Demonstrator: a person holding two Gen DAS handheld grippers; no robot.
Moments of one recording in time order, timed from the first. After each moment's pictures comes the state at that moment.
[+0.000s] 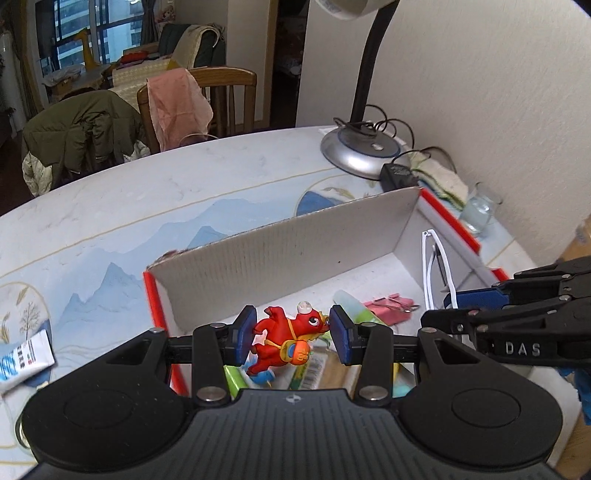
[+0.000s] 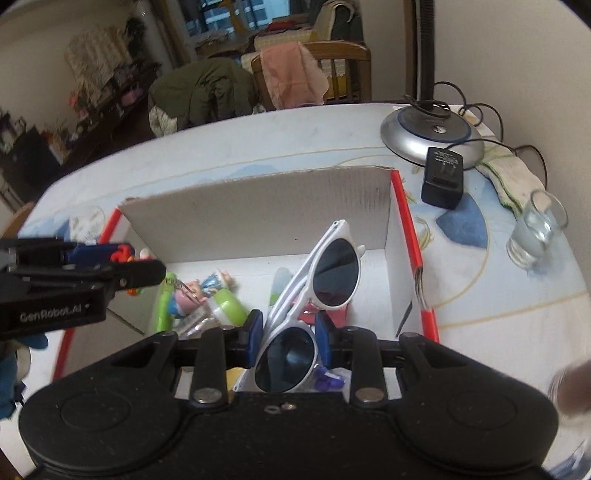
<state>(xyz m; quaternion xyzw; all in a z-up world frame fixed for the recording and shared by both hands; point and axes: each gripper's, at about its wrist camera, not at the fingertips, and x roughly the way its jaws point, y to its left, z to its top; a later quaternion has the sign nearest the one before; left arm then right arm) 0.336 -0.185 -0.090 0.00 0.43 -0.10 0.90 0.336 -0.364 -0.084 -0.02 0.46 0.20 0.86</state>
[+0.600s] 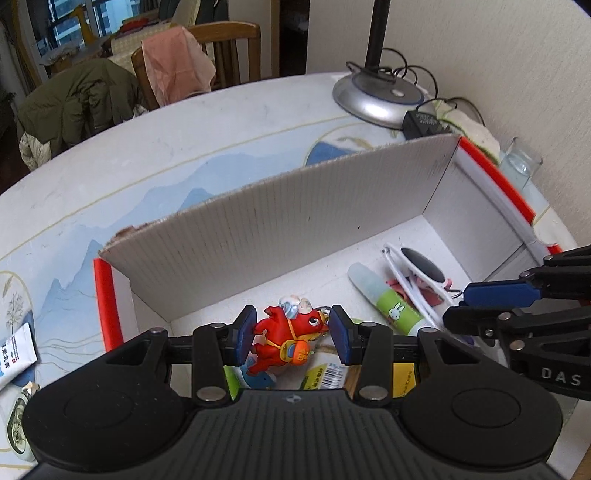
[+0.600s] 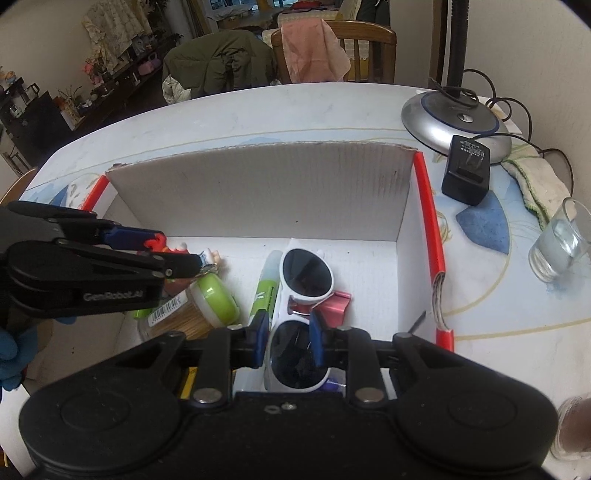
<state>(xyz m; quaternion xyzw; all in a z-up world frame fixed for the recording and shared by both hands) 0.370 -0.202 -0.134 0.03 0.49 -0.08 0.87 0.353 -0.363 -0.105 -0.05 0.48 0.23 0.84</state>
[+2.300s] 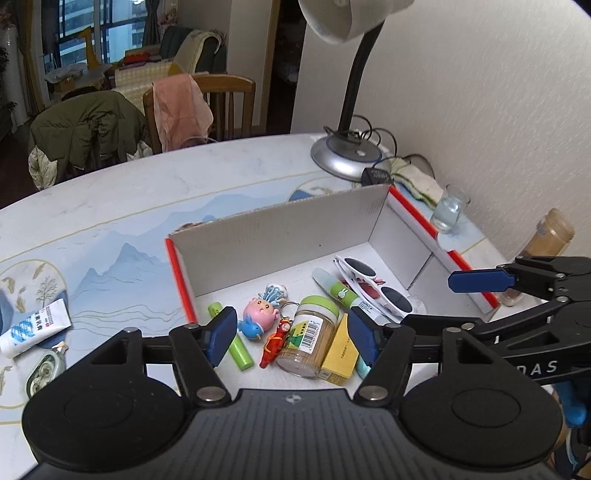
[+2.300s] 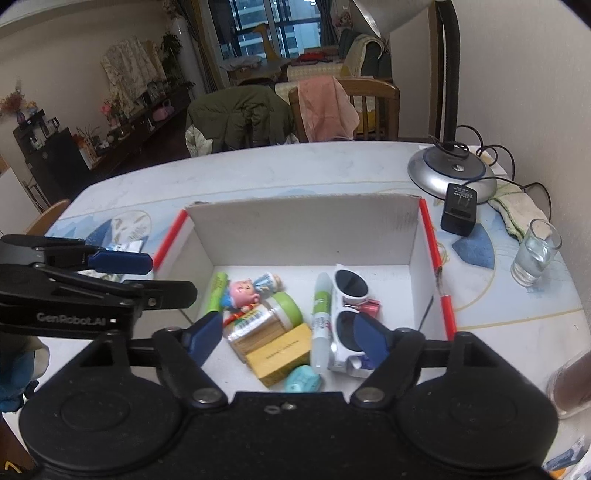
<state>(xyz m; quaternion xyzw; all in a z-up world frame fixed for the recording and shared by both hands) 0.265 -0.170 -0.055 -0.02 0.41 -0.11 0.91 0.269 -0.354 -0.045 -0.02 0.40 0.23 0.88</state>
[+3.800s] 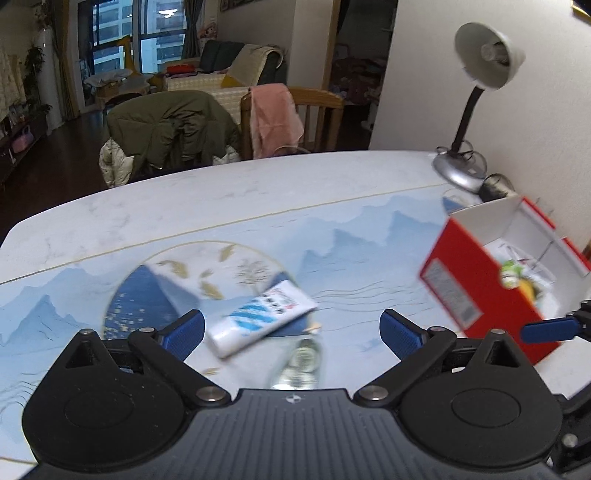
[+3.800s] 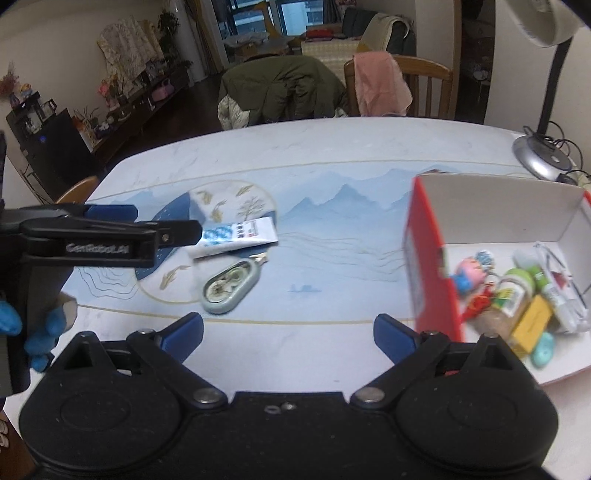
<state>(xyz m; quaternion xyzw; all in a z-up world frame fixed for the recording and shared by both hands) 0.242 0.121 -0.084 -0.02 0.39 -0.07 0.92 0.210 -0.089 -0.067 -0.02 0.44 0.21 0.87</state>
